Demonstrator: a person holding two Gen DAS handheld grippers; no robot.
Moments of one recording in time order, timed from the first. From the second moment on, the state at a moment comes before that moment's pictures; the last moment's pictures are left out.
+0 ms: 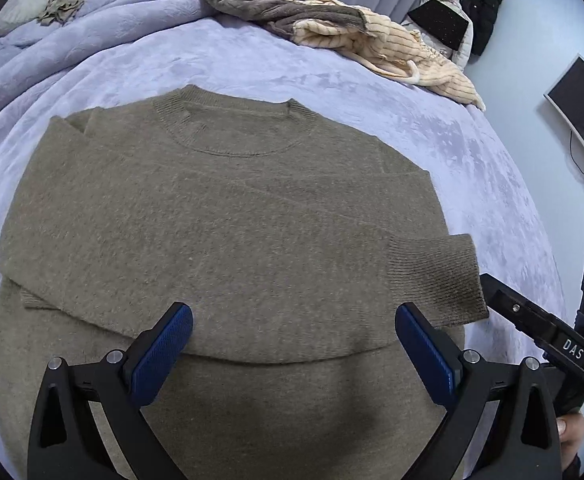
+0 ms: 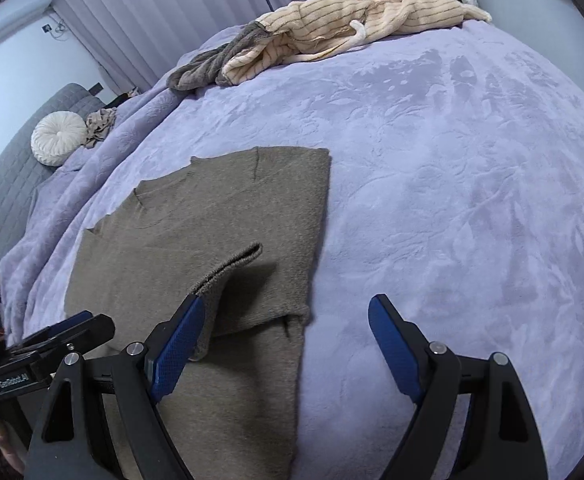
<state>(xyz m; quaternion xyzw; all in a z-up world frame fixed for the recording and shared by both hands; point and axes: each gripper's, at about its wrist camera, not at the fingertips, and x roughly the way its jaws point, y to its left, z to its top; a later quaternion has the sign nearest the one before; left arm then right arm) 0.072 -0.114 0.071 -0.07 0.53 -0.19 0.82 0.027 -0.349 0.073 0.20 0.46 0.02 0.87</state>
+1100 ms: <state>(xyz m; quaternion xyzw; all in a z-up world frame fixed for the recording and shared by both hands) 0.097 -0.071 0.055 -0.03 0.51 -0.14 0.85 0.069 -0.295 0.094 0.10 0.44 0.03 0.89</state>
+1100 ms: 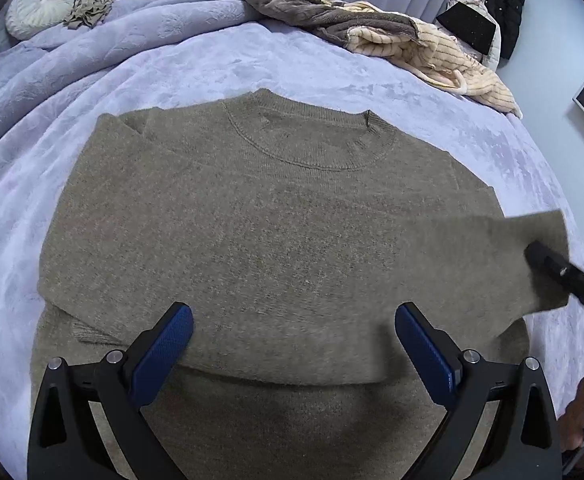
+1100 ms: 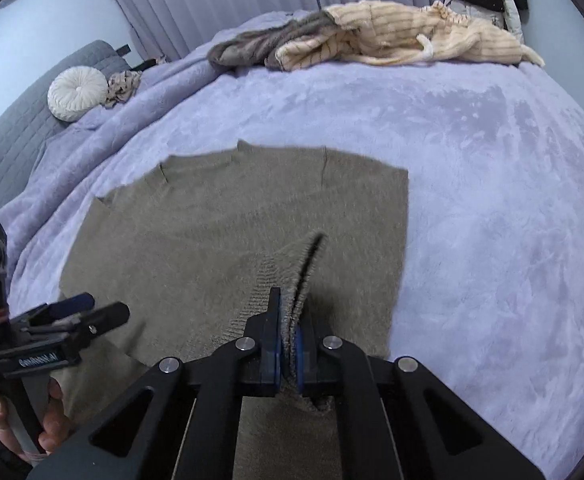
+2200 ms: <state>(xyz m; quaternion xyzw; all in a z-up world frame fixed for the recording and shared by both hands) 0.162 -0.018 0.024 -0.01 0.55 -0.10 0.83 0.104 -0.254 0.066 0.04 0.51 0.03 0.86</state>
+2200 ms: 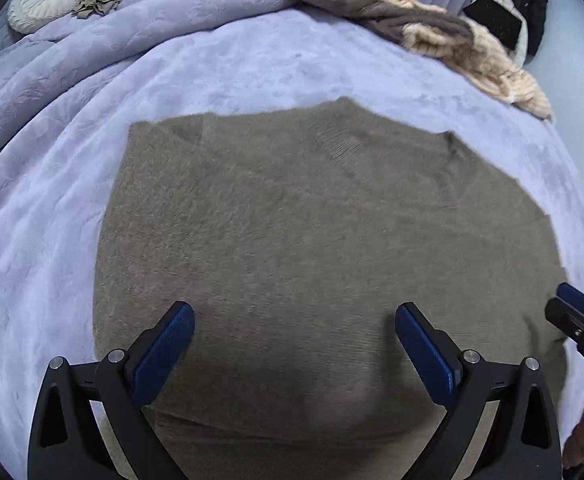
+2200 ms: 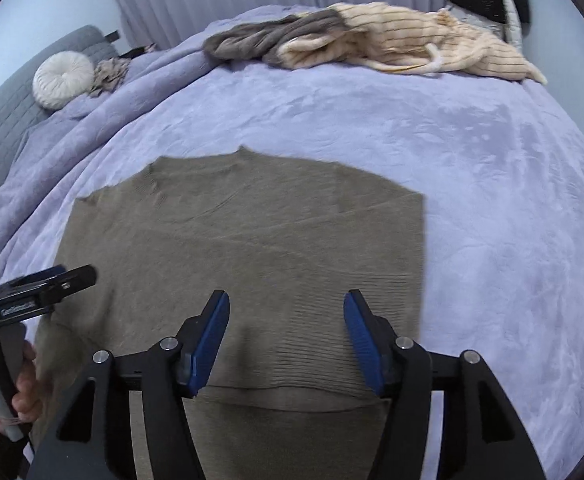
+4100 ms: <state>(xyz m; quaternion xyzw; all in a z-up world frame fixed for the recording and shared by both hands) -0.153 0.117 0.005 -0.10 0.58 -0.24 0.77 -0.179 -0.236 0.026 0.06 0.57 0.12 0.81</state>
